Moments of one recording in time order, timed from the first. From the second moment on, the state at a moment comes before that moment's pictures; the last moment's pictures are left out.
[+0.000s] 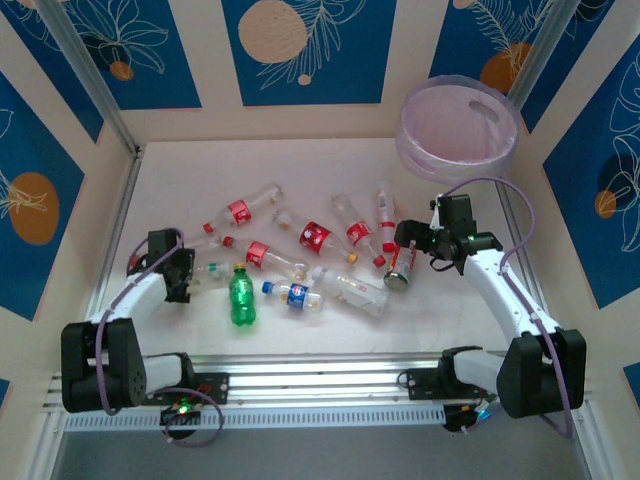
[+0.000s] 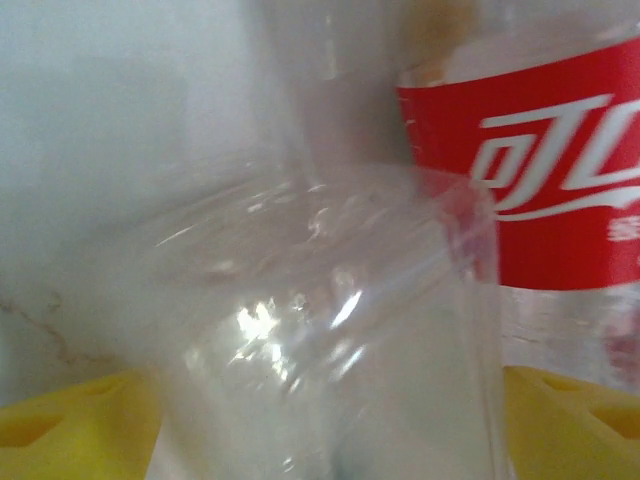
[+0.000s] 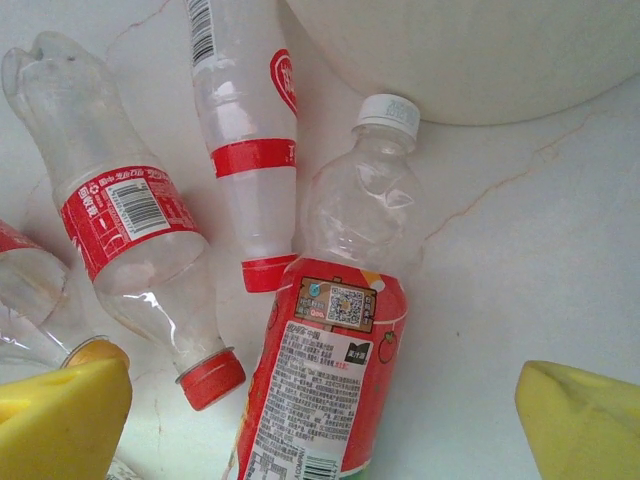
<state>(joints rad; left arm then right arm) 0.08 1.24 0.54 -0.35 -0.06 -1.41 0.12 1.17 0.83 -0.59 -0.08 0.35</state>
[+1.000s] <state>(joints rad) 0.00 0.88 0.63 -0.50 -0.09 -1.20 0.49 1.18 1.11 -0.67 -0.31 0.32</state>
